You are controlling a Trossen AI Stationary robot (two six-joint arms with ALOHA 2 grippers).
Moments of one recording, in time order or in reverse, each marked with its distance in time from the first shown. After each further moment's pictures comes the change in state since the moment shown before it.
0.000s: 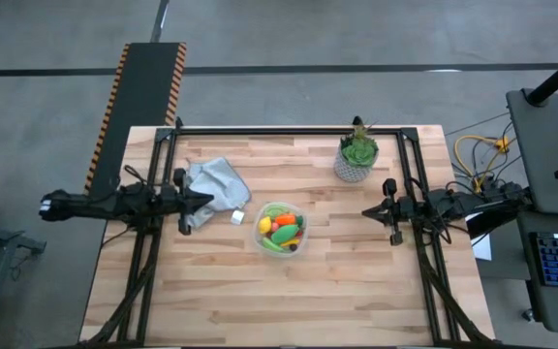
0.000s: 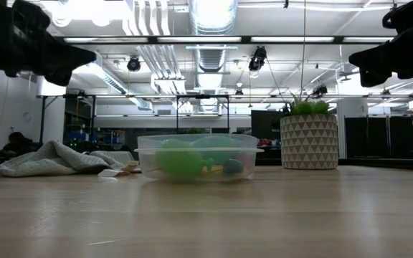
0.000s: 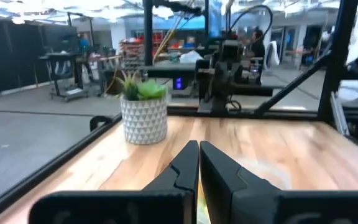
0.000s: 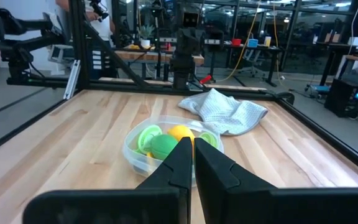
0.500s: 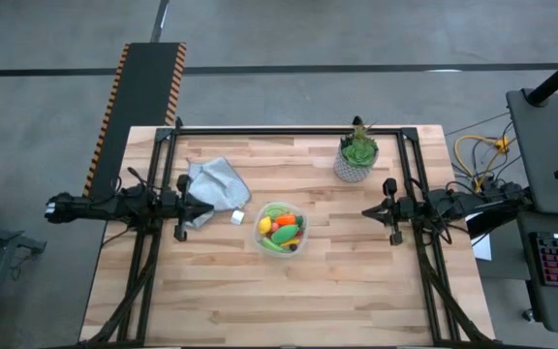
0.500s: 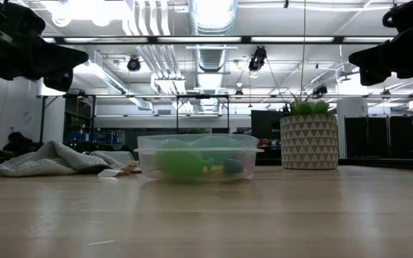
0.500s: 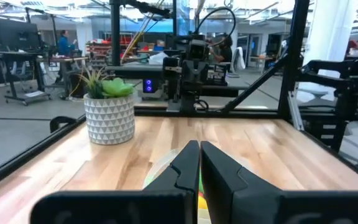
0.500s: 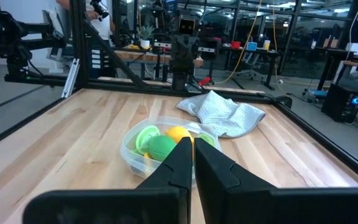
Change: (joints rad) left arm 0.000 -0.106 -0.068 -0.025 0.131 -0.040; right arm -0.001 0.000 0.000 0.004 0.001 -0.026
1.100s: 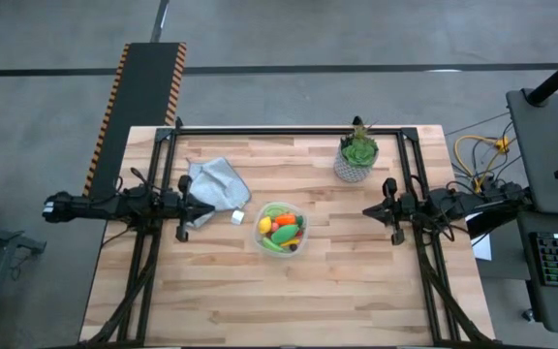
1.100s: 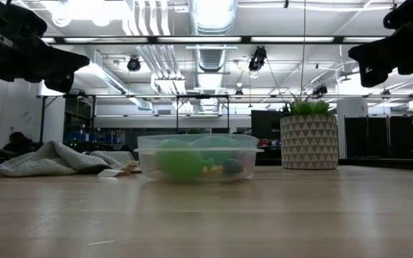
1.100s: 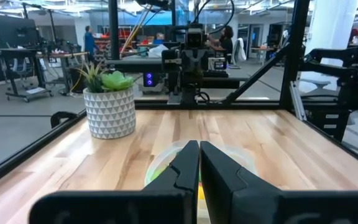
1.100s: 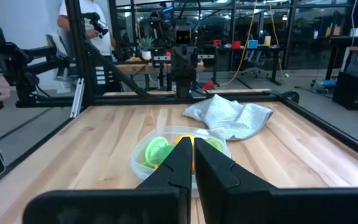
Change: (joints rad) left arm 0.000 0.039 -0.001 0.003 0.005 0.019; right arm 0.000 0.001 0.003 0.030 -0.001 0.111
